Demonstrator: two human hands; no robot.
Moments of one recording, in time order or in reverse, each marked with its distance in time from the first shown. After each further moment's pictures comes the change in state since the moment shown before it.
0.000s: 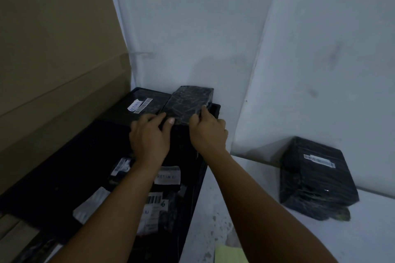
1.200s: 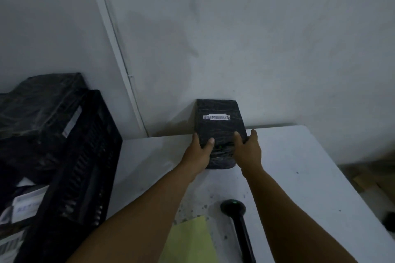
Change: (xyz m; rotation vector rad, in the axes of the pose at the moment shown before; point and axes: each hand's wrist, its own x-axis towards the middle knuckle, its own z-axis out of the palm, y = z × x) left_hand -0.200 0.230 0.228 -0.541 -1.126 -0.125; right_hand -0.085 0.337 -0.188 0.320 0.428 0.656
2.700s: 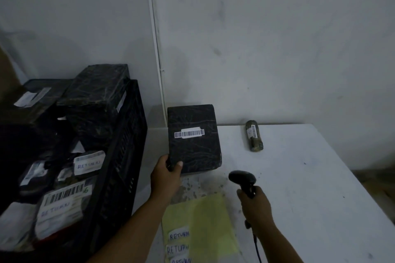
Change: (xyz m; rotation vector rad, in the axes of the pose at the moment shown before) left_hand -0.126 -0.112 -0.092 -0.034 0.475 0.056; right_hand -0.173 0.091 -0.009 -0.241 -0.107 0.270
